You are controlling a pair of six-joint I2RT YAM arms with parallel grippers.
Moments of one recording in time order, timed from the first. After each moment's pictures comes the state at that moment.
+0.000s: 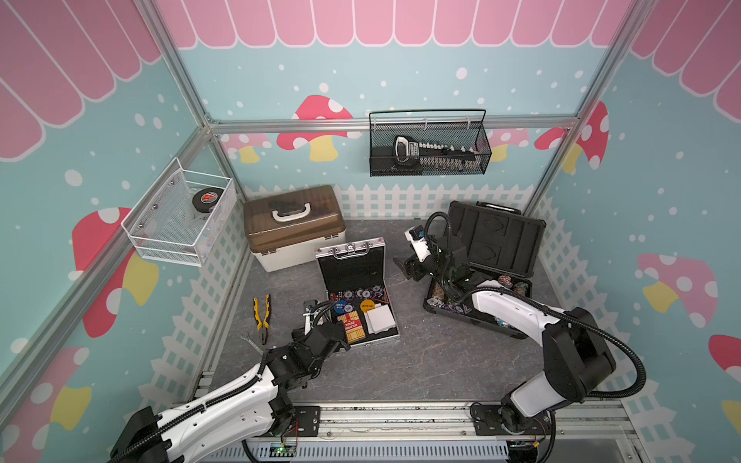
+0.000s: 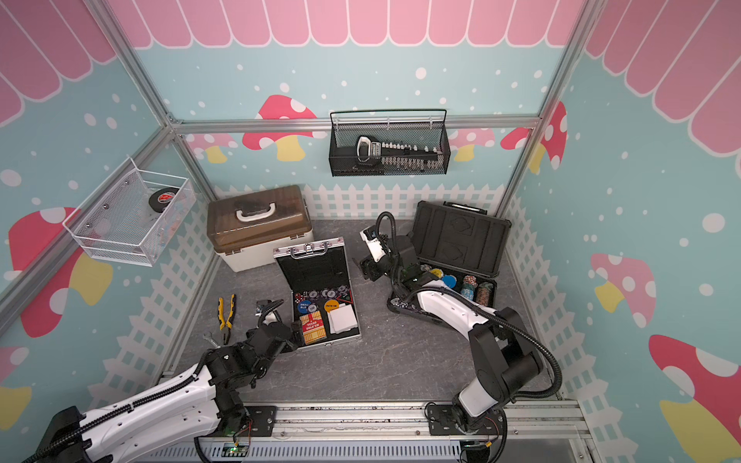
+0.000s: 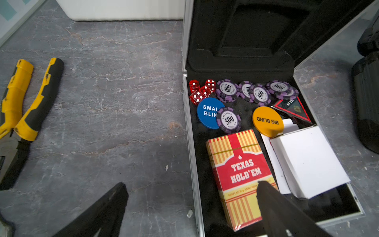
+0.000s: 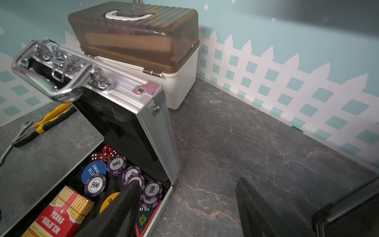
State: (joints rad) left arm -0.84 0.81 0.41 -0.45 -0.61 -0.76; right arm 0.53 1.59 1.05 0.19 -0.23 -0.07
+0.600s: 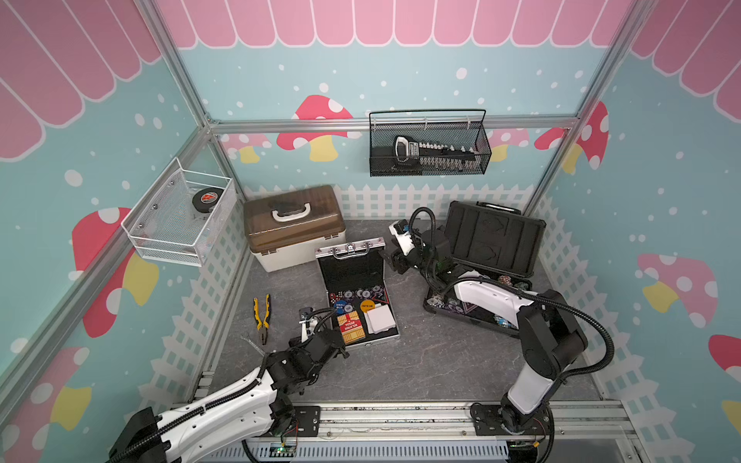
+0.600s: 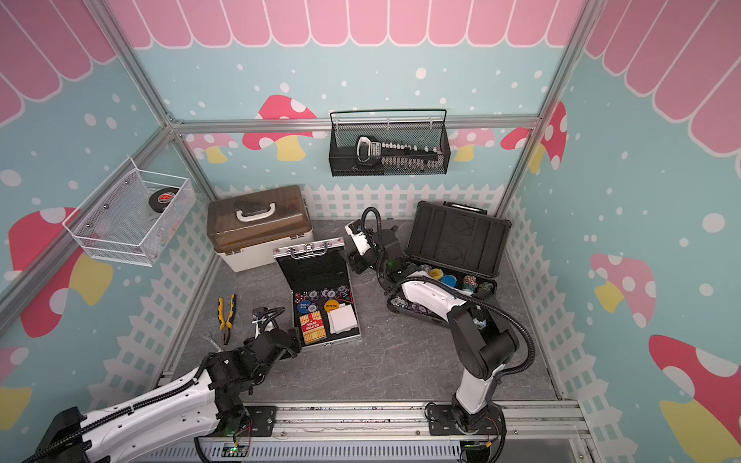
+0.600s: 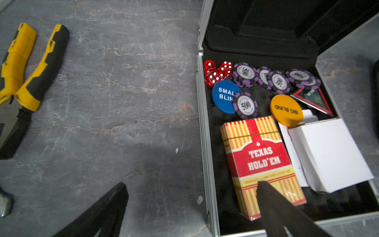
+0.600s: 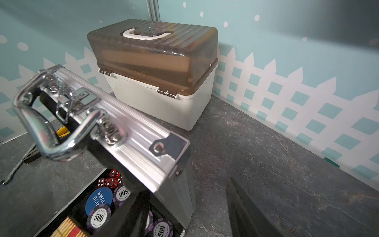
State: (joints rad) left arm -0.86 0.80 0.36 -0.51 -0.61 -0.88; right arm 0.57 1.75 1.18 0.28 -0.26 -0.05
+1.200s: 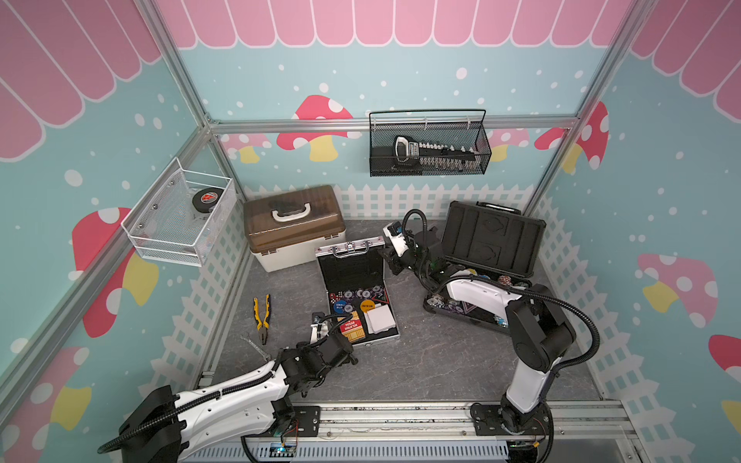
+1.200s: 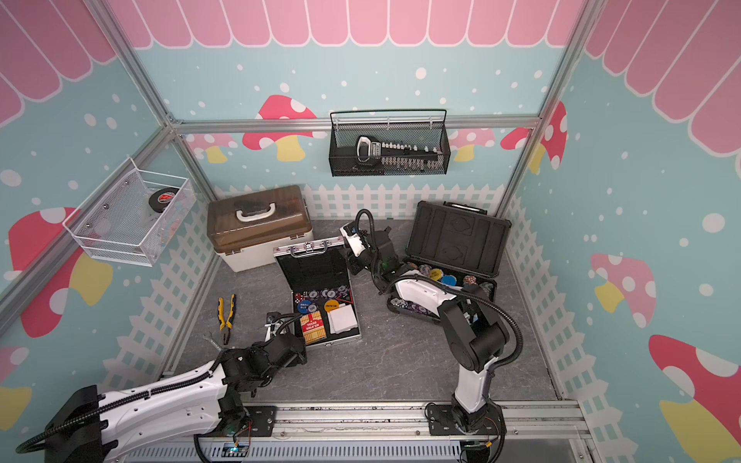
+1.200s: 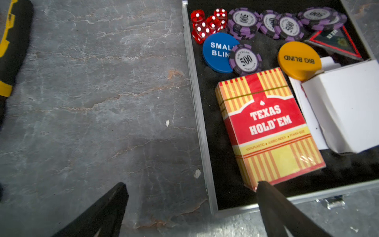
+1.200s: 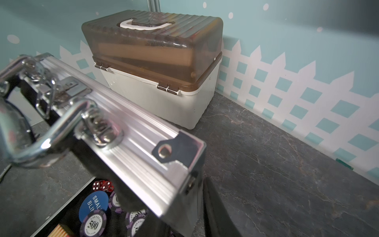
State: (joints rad) left arm -0.94 0.93 0.38 -0.55 -0.56 -0.90; right arm 0.59 1.81 1.21 0.29 -0.24 -0.05
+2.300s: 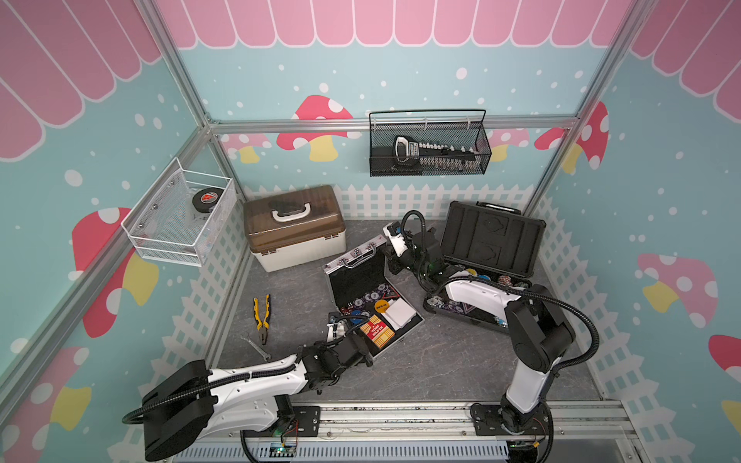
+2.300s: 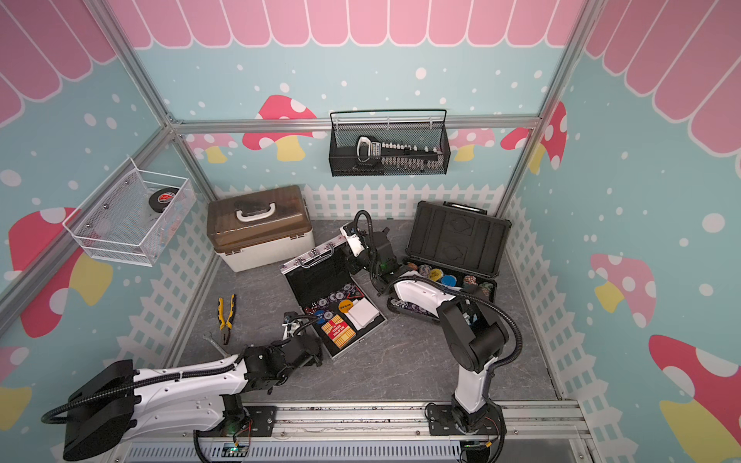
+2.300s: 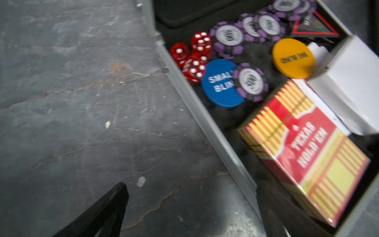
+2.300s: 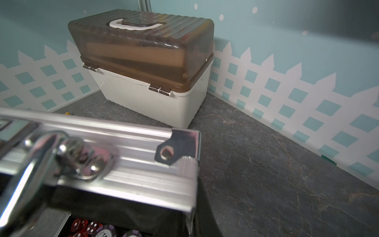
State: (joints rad) left arm -1.06 1.16 0.44 -0.33 -0.55 -0.93; right arm 0.61 1.81 1.21 0.31 -0.17 -0.06
